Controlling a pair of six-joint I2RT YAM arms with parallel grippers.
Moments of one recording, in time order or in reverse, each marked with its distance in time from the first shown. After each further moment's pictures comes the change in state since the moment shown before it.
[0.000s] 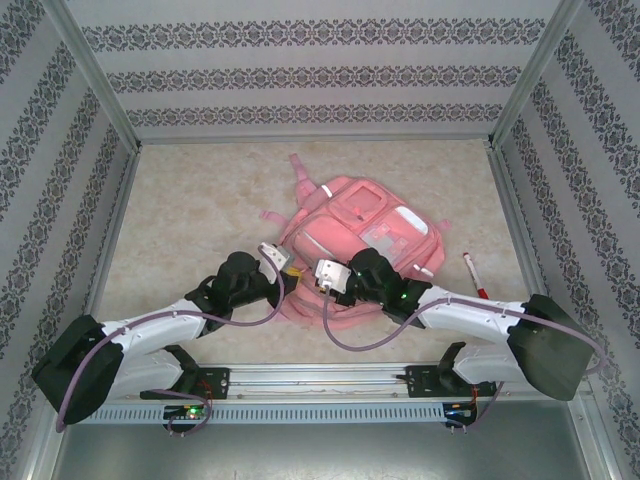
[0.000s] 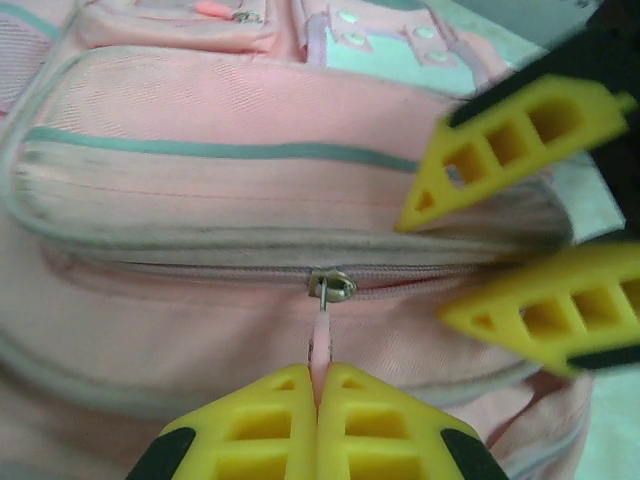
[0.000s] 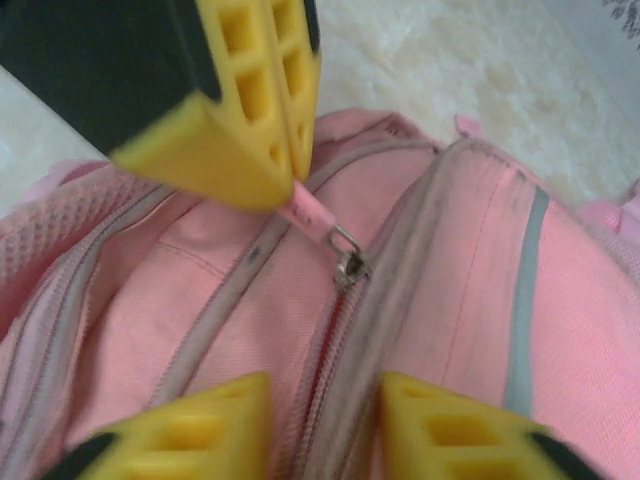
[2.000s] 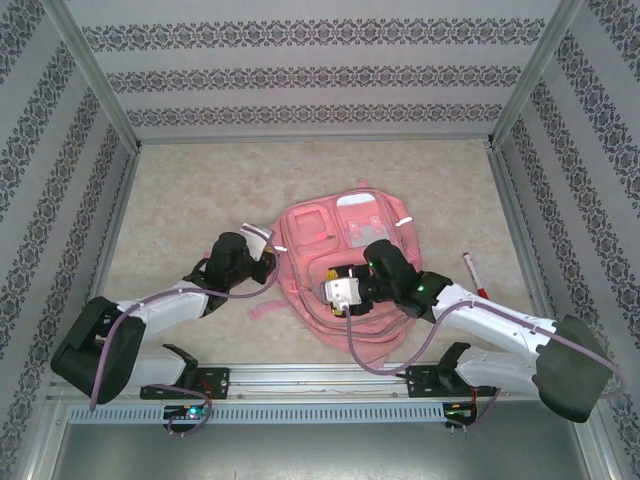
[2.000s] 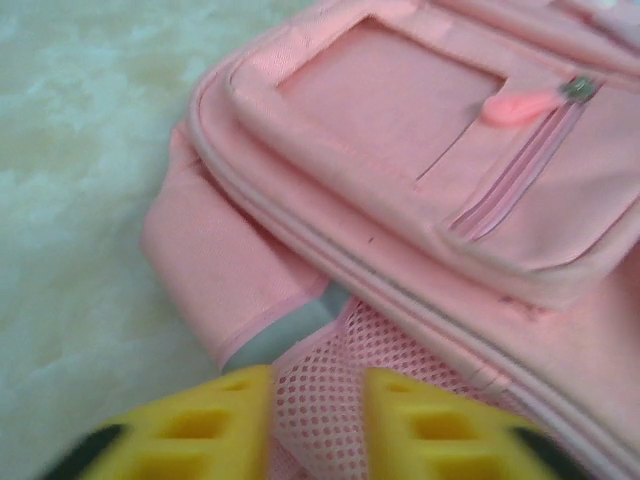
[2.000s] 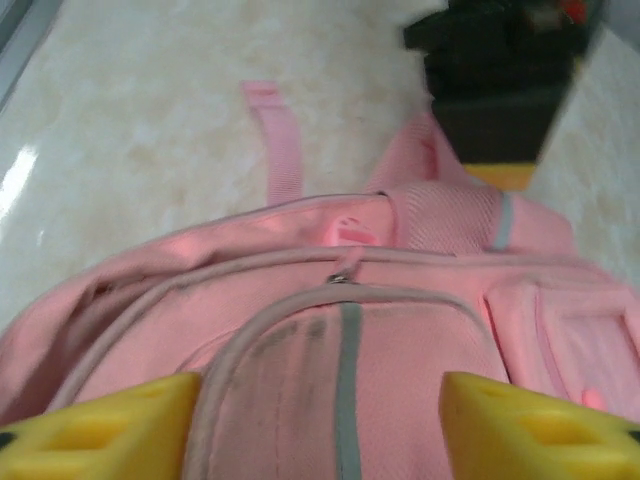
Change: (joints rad) left arm 0.218 0.126 0.076 -0.044 -0.116 0.087; right arm -0.075 -0.144 0.065 -0.308 -0.323 -0.343
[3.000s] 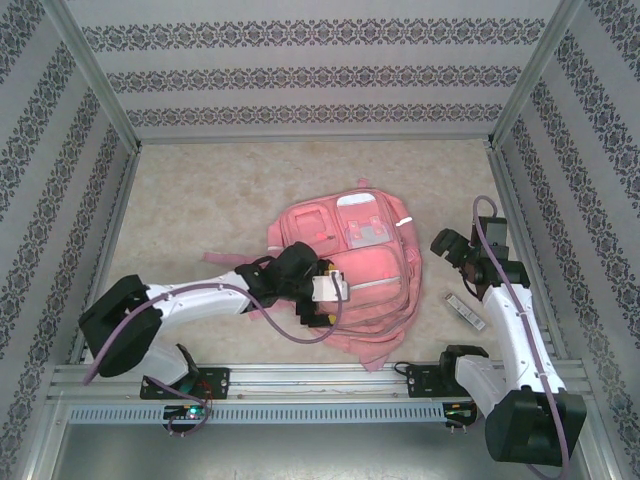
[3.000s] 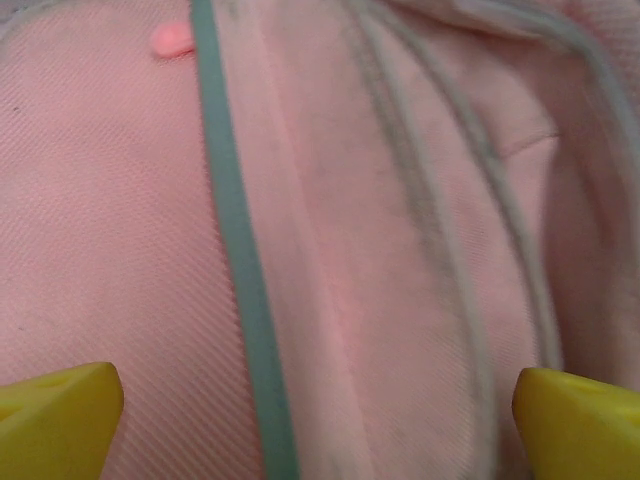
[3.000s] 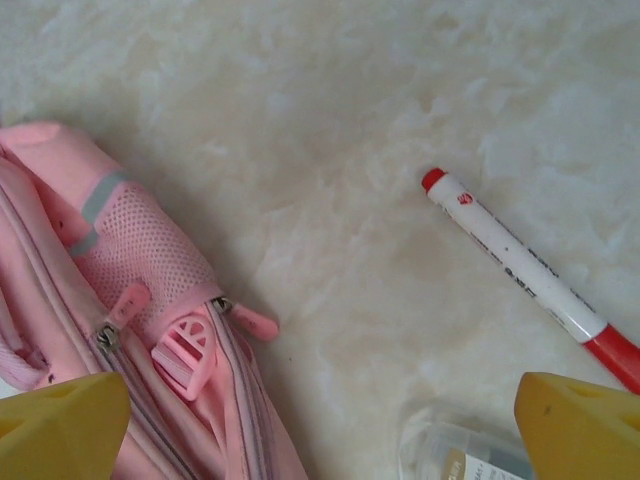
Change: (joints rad) left arm -0.447 0.219 0.370 -0.404 0.159 0.587; right arm -0.882 -0.184 0.111 -0.518 0.426 1.406
